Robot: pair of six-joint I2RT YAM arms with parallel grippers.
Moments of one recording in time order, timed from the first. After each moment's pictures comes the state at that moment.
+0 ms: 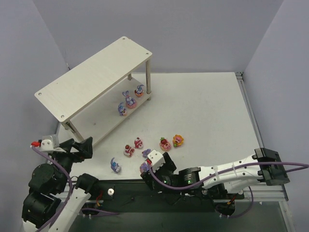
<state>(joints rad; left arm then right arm) -0.42 0.06 0.84 -0.81 -0.35 -0.38 1.63 1.26 0.73 -0.29 0.73 0.57</state>
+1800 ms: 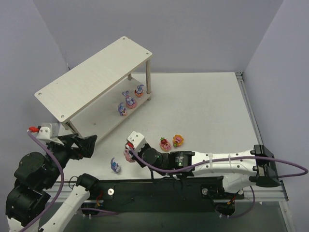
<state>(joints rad) -0.42 0.35 1.17 -0.95 -0.12 -0.40 1.48 1.39 0.99 -0.09 0.57 0.18</state>
